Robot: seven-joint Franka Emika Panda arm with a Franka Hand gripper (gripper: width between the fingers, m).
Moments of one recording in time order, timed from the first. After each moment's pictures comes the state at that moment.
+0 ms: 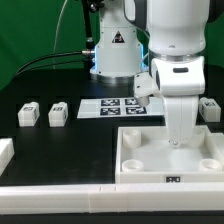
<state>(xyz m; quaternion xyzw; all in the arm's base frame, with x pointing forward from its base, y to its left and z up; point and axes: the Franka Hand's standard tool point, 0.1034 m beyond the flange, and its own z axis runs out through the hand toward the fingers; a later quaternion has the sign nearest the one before) 0.468 0.086 0.020 -0.73 -0.68 0.04 0.05</state>
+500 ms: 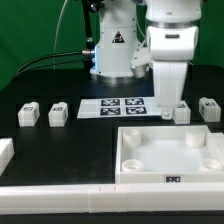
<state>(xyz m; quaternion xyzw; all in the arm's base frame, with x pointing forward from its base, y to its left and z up) 0.434 0.074 0.057 -0.77 -0.64 0.04 0.03</state>
